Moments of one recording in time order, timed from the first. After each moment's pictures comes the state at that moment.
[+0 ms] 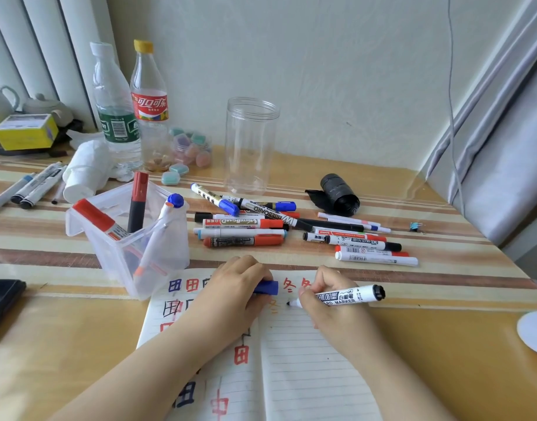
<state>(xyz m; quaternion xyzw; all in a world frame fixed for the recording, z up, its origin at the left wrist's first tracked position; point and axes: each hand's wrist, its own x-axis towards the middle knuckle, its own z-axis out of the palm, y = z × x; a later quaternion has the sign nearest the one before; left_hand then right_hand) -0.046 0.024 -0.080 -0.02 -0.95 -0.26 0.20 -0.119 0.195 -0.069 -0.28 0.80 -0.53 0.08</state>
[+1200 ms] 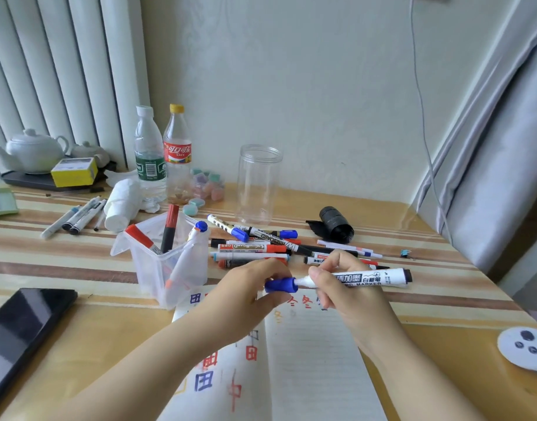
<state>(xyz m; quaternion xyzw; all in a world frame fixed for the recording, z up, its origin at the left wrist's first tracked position) -0.011 0.040 -0.004 -0.02 -0.92 -0.35 0.18 -0.089 0.199 0.011 -0.31 0.71 -0.63 0.10</state>
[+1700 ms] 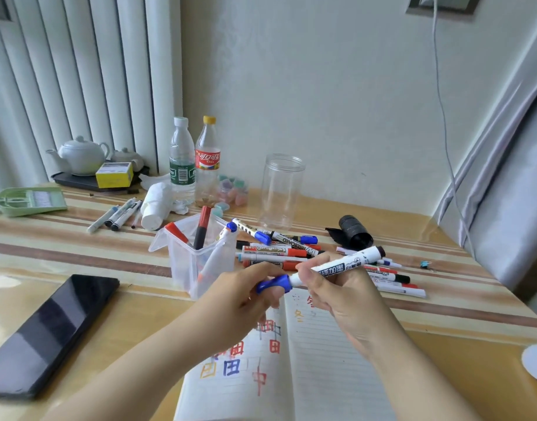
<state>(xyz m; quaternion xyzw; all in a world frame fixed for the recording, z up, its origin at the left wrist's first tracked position) 0.043 0.029 0.011 0.01 -0.90 -0.39 0.18 -0.061 0.175 0.023 -0.34 0.63 -0.67 0.20</state>
